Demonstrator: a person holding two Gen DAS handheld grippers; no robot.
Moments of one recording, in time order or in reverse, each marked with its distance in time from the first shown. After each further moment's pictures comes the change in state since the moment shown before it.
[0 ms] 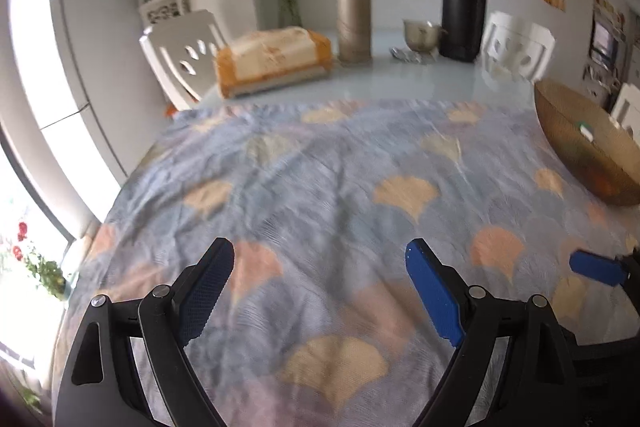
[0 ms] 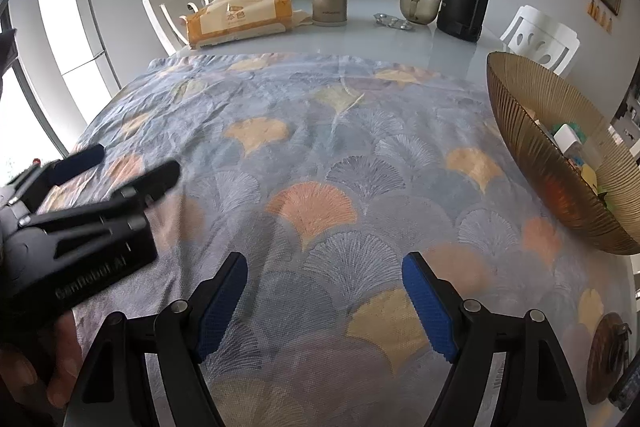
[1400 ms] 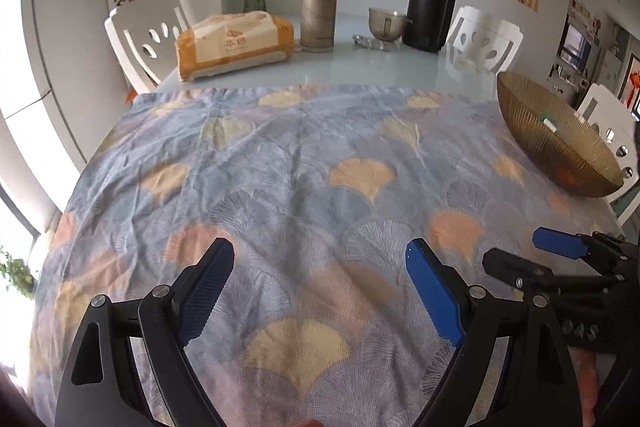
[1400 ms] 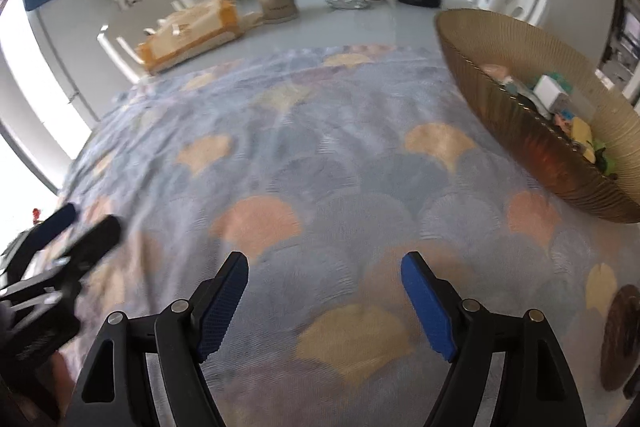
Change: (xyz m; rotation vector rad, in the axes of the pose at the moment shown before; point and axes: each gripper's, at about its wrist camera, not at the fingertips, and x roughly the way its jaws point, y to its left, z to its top) left arm 0.004 -0.010 -0.004 0.018 0.074 -0.155; right arm 0.008 -0.036 0.007 0.155 0.031 0.043
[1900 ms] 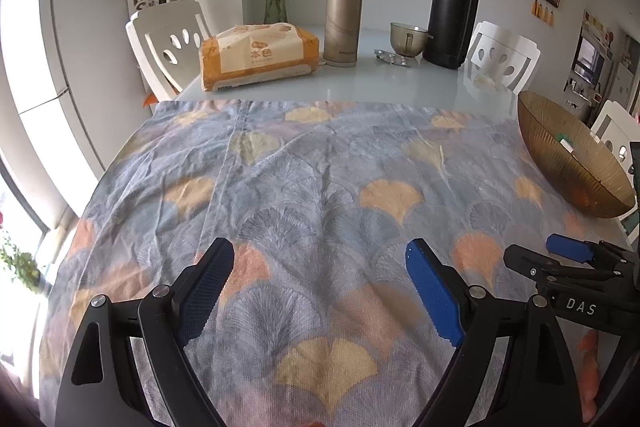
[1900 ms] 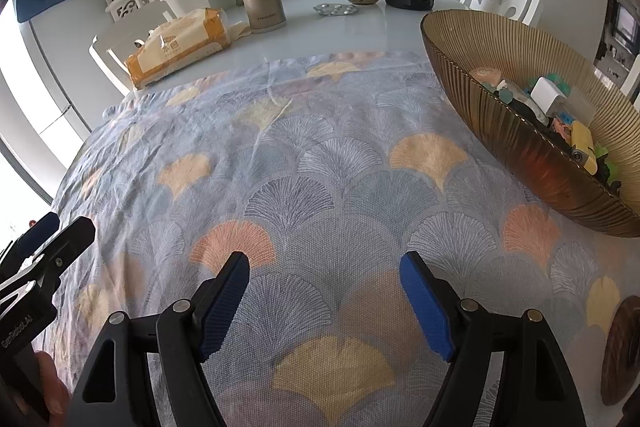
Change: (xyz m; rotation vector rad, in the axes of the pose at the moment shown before) left arm -0.005 0.017 0.005 -0.043 -0.050 0.047; right arm 0.012 -0.017 0.010 0.045 -0.030 -0.047
